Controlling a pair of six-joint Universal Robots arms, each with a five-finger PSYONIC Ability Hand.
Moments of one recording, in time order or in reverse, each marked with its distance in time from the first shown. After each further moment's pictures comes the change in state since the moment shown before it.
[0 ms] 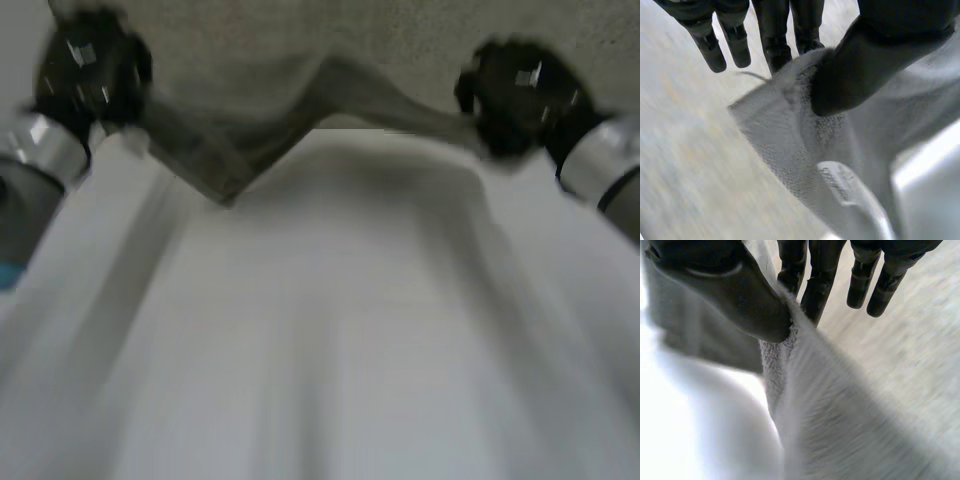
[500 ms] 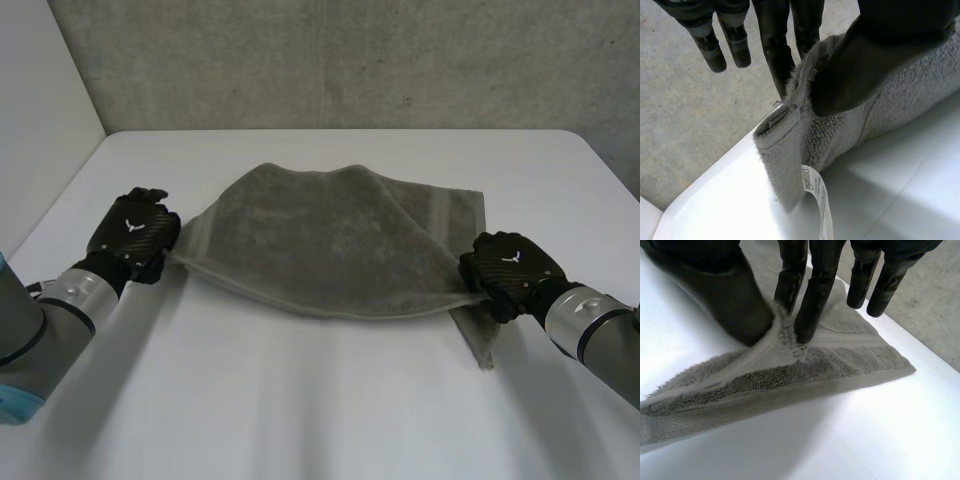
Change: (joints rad) left arm 0.070 -0.089 -0.386 0.093 0.082 0.267; right arm -0.095 0.097 0.412 -0.039 0.031 -0.129; left_hand 0.000 0.001 0.000 0.000 0.000; right_hand -0.233 -0.208 0.000 0.000 -0.244
